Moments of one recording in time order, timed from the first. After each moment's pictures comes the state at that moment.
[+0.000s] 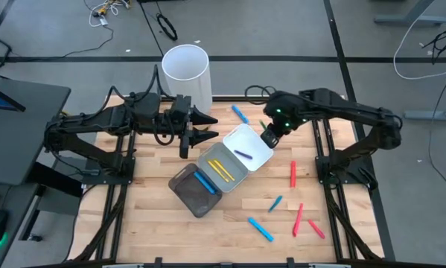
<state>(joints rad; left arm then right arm) -0.01 1.29 1.49 -0.28 -0.03 -0.26 -0.18 1.41 1.59 -1.29 -0.02 0.54</state>
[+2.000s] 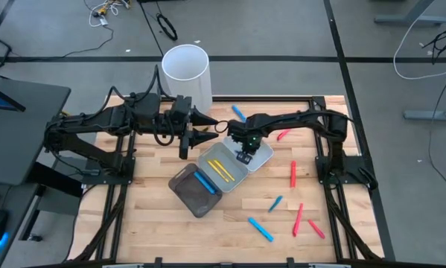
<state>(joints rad) -0.01 1.29 1.49 -0.29 -0.02 -0.26 -0.25 1.95 1.33 -0.89 -0.04 0.26</state>
